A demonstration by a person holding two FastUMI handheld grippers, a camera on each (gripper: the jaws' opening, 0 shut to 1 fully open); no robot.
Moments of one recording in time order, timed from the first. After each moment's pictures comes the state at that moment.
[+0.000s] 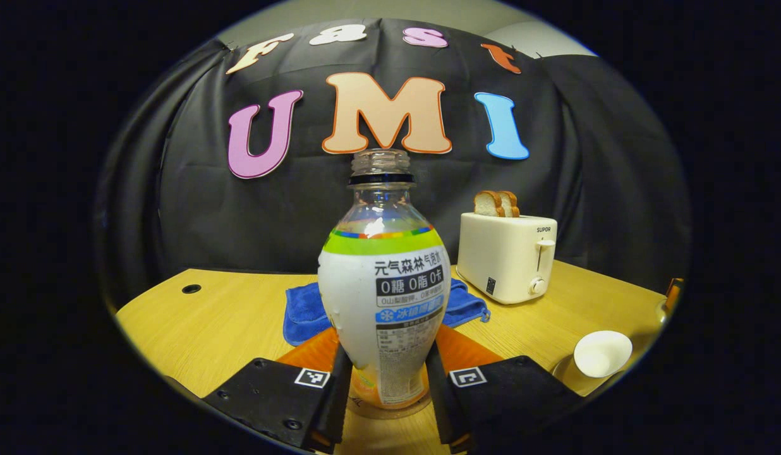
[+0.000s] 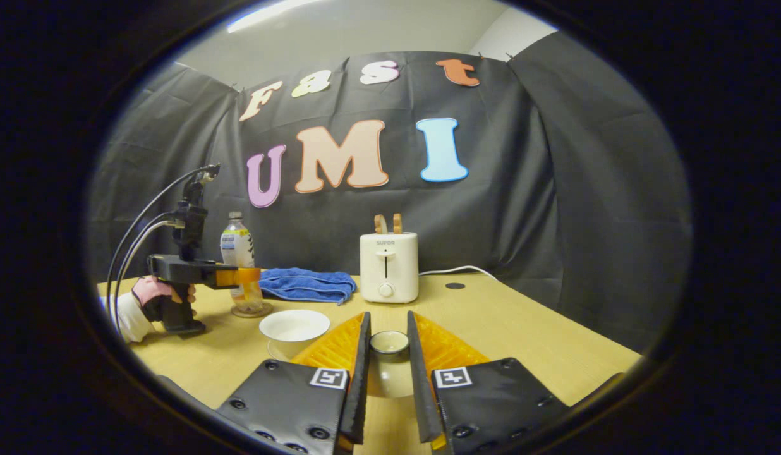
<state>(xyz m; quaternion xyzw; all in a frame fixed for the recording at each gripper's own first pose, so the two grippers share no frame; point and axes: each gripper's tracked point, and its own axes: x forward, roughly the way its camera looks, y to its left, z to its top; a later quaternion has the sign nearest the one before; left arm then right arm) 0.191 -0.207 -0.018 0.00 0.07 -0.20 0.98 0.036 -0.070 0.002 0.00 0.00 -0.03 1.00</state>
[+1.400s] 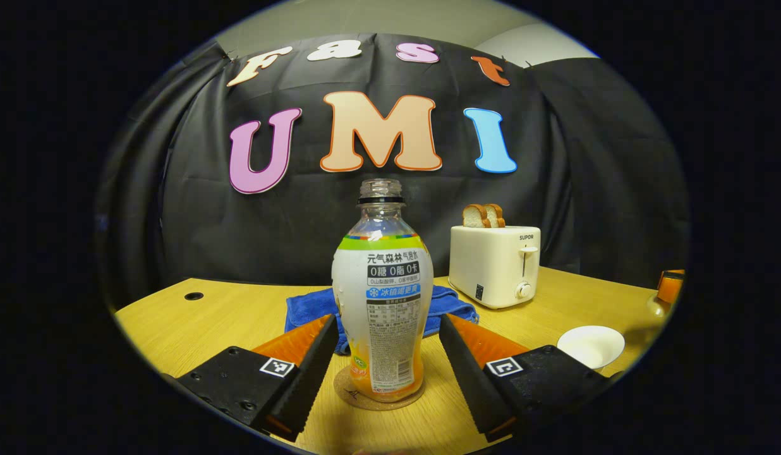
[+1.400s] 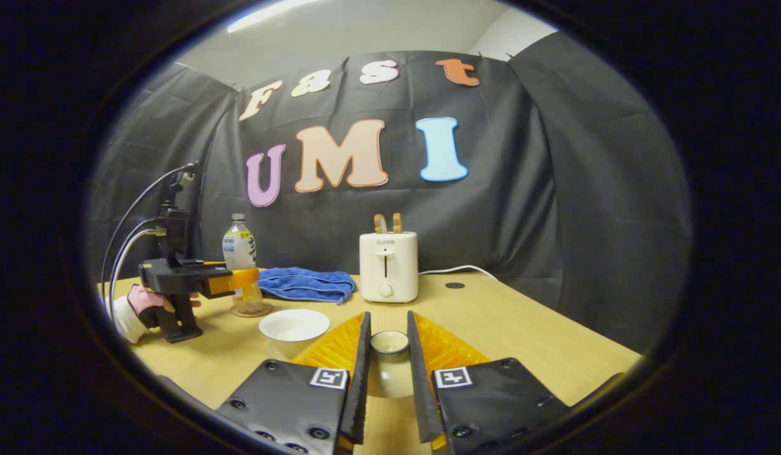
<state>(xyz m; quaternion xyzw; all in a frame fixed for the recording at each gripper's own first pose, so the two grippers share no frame) 0.164 -0.201 -0.003 -0.01 0.01 -0.21 0.98 0.037 -0.070 0.001 0.00 0.00 -0.03 1.00</state>
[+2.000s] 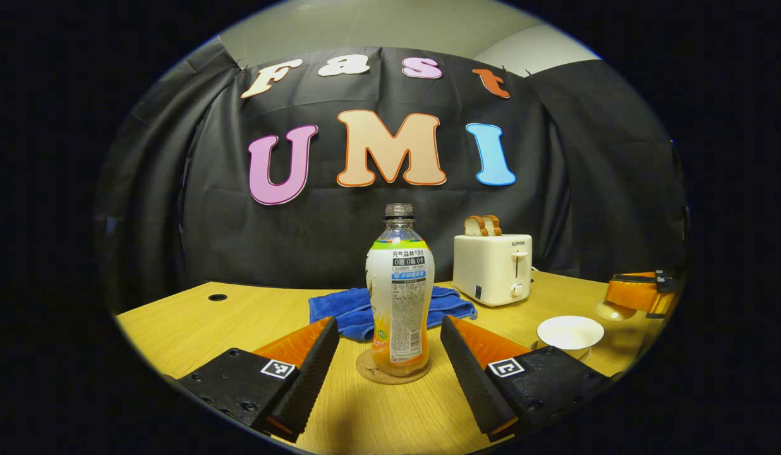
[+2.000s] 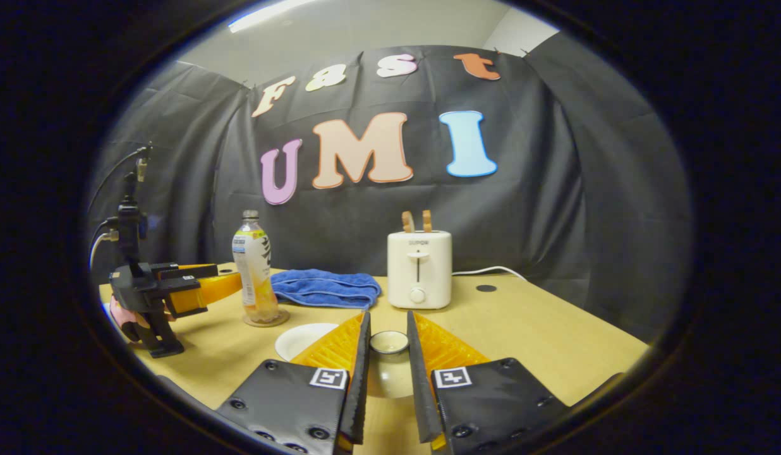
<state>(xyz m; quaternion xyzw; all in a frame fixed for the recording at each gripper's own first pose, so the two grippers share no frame) 0.115 -0.167 0.003 -0.01 0.00 -0.19 0.98 0.090 -0.009 -0.004 0.00 0.01 0.02 1.00</state>
